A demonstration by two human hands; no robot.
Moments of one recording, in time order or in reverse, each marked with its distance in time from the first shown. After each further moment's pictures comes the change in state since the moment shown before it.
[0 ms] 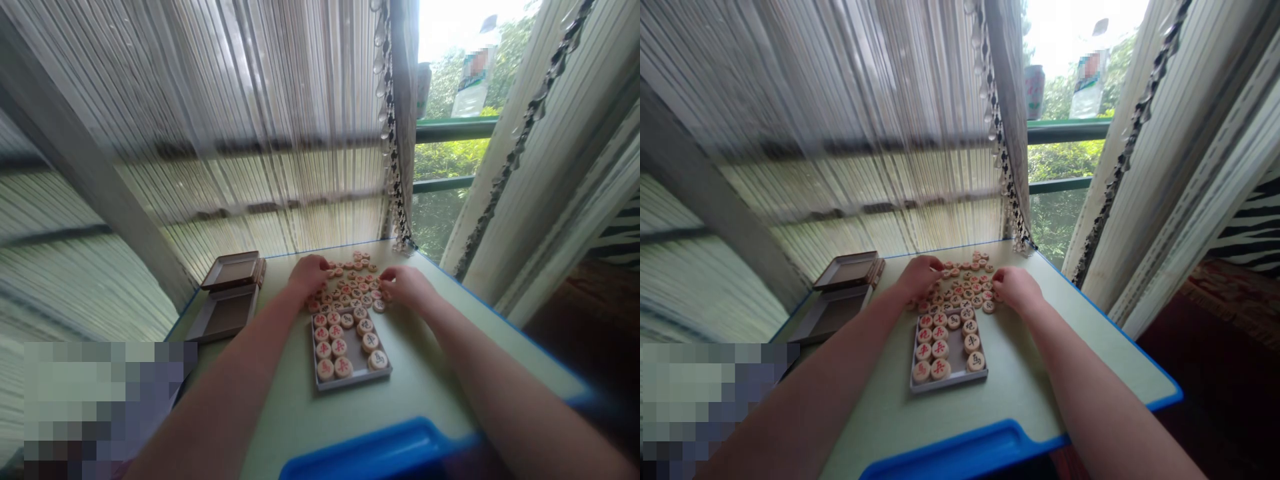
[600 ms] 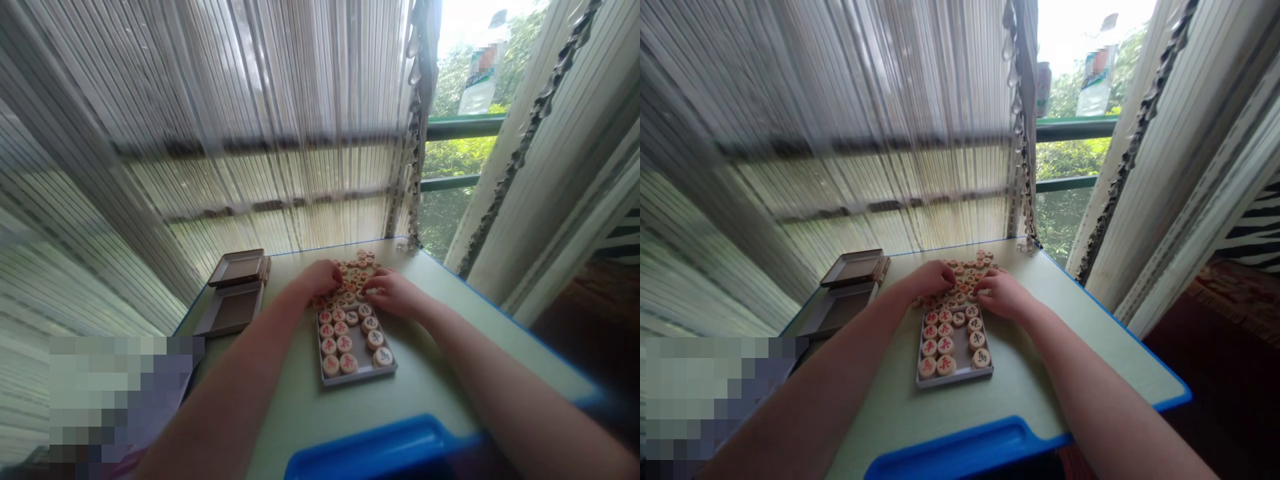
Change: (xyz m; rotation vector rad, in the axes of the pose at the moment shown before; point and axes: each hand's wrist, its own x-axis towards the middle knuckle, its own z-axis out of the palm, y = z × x) left_hand -0.006 0.007 -0.002 0.055 -0.278 0.152; right_hand -0.012 -0.016 0.012 0.073 -0.087 -0.441
